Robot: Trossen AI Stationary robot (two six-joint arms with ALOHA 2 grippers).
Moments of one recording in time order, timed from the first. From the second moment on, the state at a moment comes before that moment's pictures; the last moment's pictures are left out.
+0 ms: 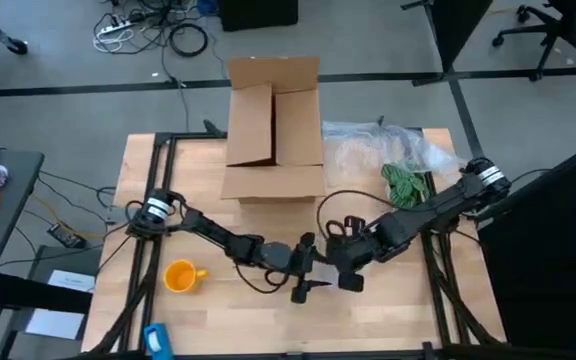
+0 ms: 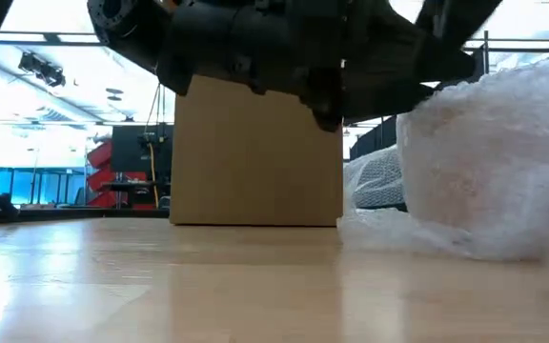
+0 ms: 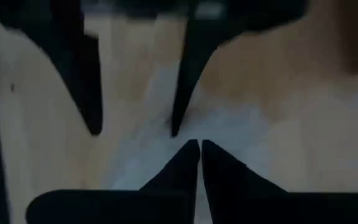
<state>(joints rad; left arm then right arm) -0.30 2.07 1.15 0.72 -0.12 -0.04 0.46 1.56 1.34 -0.95 0.29 0.56</state>
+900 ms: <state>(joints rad) -0.38 1.84 1.14 0.11 -0.24 -0.11 0.44 1.67 1.21 -0.89 0.14 0.58</state>
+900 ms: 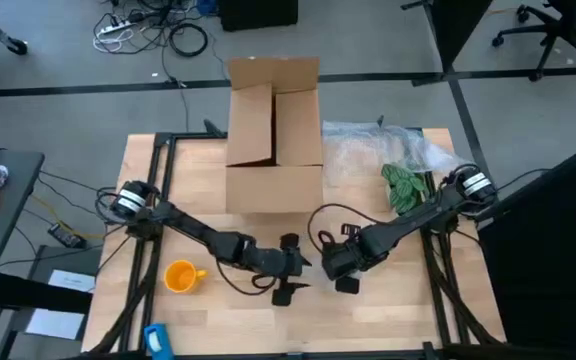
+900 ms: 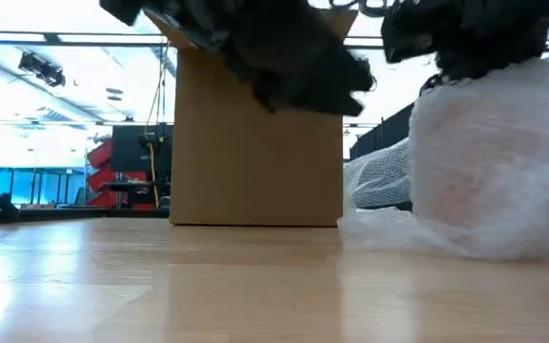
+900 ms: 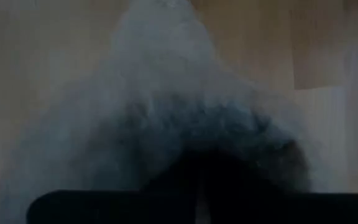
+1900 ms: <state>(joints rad) -0.34 2.08 1.15 0.75 -0.24 0.02 0.44 1.69 1.13 -0.80 0.11 0.63</state>
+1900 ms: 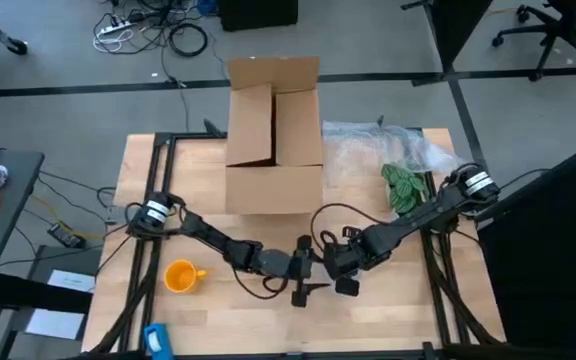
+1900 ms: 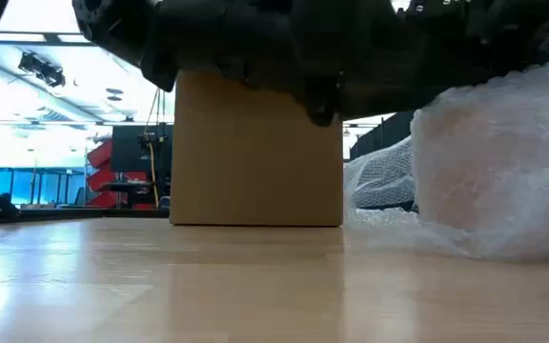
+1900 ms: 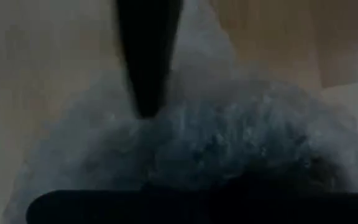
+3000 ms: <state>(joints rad) -0.33 2.09 1.15 0.73 -0.26 0.05 0.48 1.57 1.21 -0.88 0.20 0.55</state>
